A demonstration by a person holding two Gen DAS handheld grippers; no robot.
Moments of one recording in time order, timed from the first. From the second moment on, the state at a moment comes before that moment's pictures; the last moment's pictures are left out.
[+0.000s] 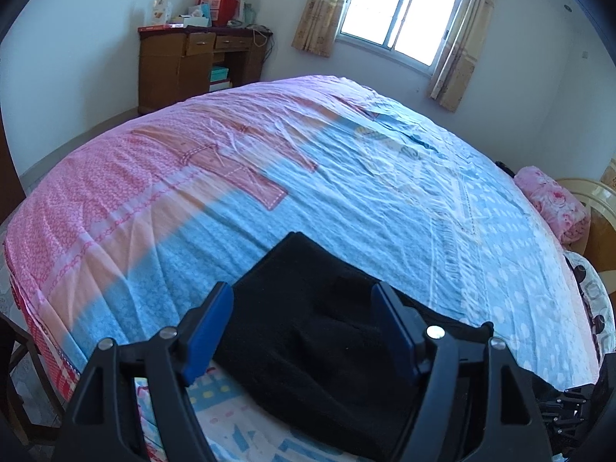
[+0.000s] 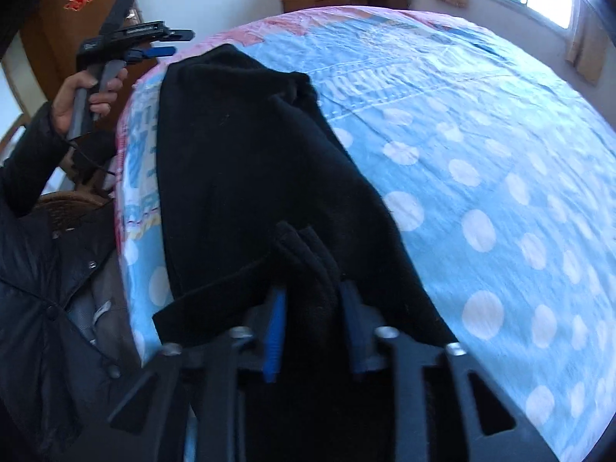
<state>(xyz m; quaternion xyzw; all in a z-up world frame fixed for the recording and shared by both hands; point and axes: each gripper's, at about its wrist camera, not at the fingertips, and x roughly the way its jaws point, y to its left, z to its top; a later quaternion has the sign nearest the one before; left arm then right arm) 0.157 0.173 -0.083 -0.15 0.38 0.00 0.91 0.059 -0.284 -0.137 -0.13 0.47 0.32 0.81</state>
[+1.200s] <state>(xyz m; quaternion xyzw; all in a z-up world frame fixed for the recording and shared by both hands) 0.132 0.214 -0.124 -0.21 0.40 0.05 0.89 0.044 -0.222 -0.078 0.23 0.26 0.29 0.89</state>
